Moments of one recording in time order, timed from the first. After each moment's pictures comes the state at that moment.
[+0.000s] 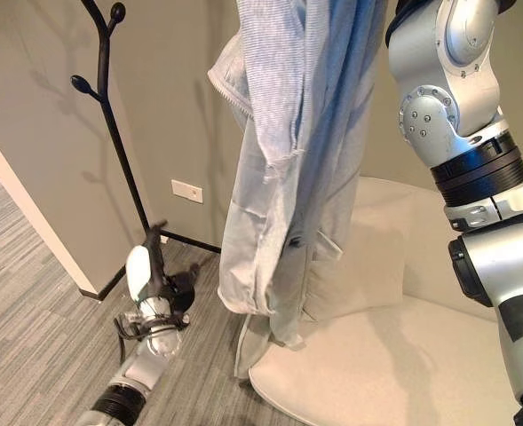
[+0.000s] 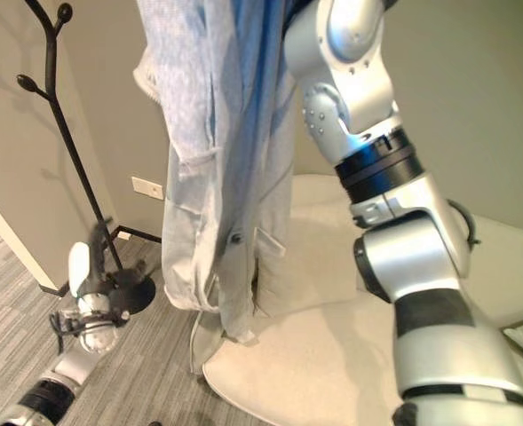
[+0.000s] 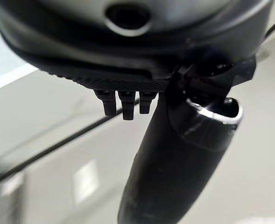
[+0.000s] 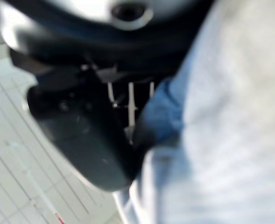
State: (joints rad) left arm -0.18 0.50 -0.28 0.36 0.13 -0.15 0.80; right arm -1.50 -0.55 0.49 0.46 0.83 -0.43 -0.66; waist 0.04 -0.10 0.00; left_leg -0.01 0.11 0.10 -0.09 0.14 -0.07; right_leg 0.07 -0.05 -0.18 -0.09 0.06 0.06
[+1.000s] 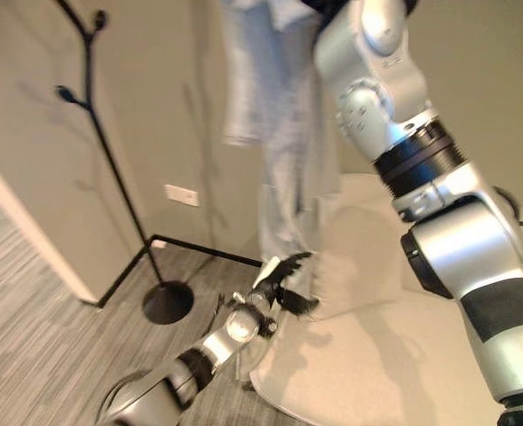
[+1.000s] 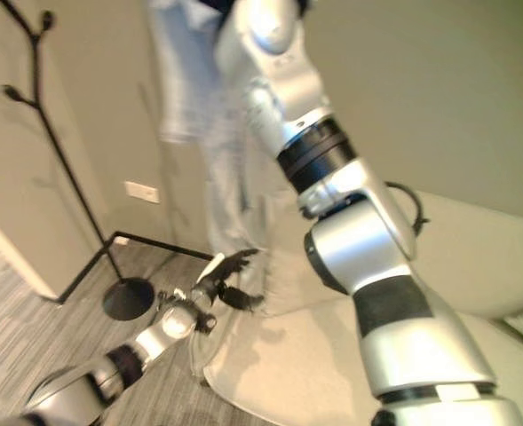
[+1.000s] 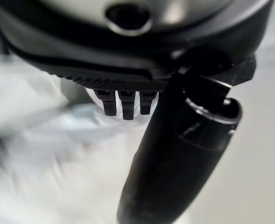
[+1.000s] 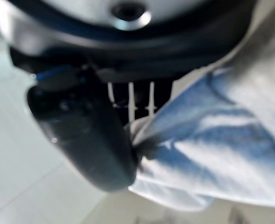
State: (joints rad) left arm -0.62 0.14 -0.83 0.93 -0.23 -0.16 0.32; right arm -1.58 -0.30 0.59 0.49 0.89 -0.39 -0.62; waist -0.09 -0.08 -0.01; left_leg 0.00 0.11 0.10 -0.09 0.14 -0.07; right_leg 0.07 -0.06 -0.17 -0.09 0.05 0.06
